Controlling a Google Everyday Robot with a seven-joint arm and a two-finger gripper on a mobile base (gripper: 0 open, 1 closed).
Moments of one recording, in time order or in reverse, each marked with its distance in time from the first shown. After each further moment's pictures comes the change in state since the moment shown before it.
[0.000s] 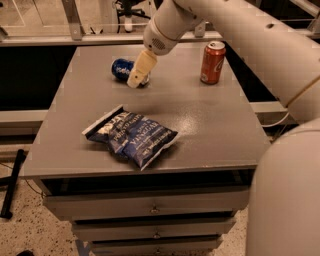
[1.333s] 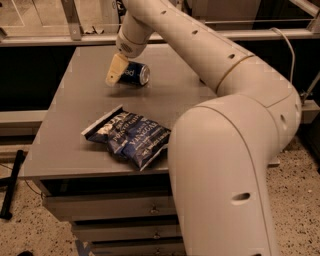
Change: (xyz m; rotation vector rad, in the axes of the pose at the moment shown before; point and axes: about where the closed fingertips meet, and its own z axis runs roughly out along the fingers) arm -0.034 -0.040 0.101 0.045 0.116 0.102
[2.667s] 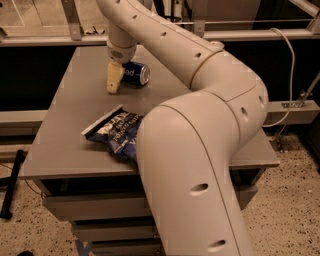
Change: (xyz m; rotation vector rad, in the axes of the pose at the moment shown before) arm 0.004 0.011 0.029 0.008 0.212 -0.131
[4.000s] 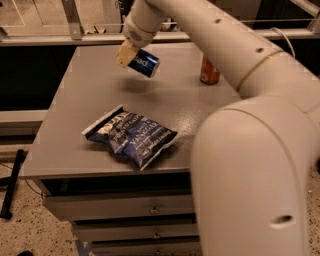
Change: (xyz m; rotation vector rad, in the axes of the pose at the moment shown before) arm 0.012 -0.011 -0.080 0.005 -0.264 0.097
